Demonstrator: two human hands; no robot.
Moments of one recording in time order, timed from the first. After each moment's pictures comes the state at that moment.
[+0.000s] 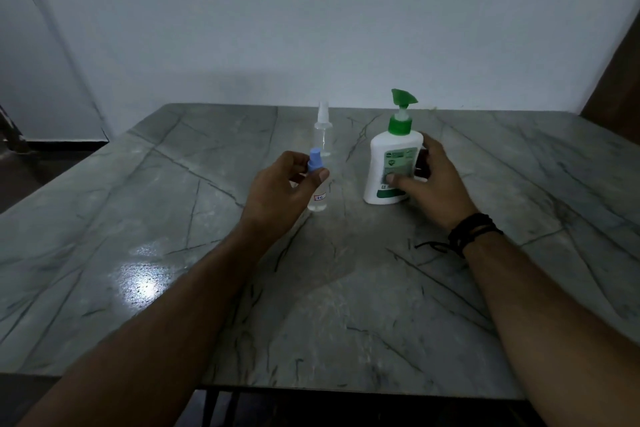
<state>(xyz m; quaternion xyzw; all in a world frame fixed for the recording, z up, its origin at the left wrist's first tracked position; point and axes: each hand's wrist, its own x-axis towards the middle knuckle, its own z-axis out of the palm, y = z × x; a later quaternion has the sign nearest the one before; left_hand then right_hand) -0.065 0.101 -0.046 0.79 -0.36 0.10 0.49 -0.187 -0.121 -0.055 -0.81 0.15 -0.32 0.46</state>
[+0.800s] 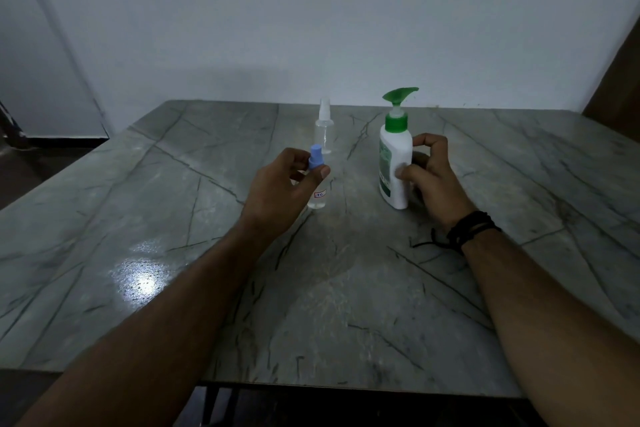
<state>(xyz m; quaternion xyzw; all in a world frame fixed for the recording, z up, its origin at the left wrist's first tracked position) -0.060 0.101 -0.049 0.80 -0.36 0.08 0.48 -0.183 -0.117 -0.054 -0.76 0.12 -0.28 0.58</state>
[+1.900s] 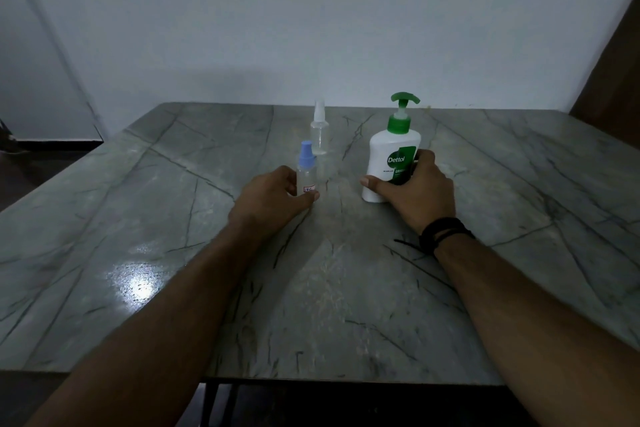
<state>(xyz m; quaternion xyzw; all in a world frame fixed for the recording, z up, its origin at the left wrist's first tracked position) -0.045 0.110 -0.054 0.89 -0.33 0.01 0.33 -0.179 -0.096 -0.063 -0.84 0.30 -0.35 0.30</state>
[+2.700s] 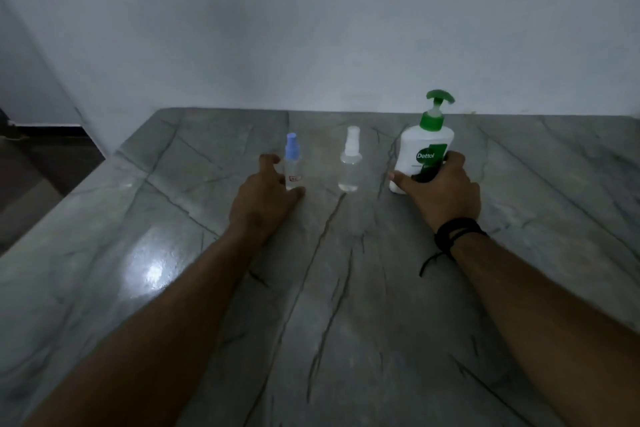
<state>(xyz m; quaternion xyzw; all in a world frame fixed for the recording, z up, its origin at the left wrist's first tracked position) 0.104 0.077 -0.050 0.89 -0.25 -0.01 0.38 -0.050 -0.157 -0.059 -0.82 0.39 -0.31 0.29</state>
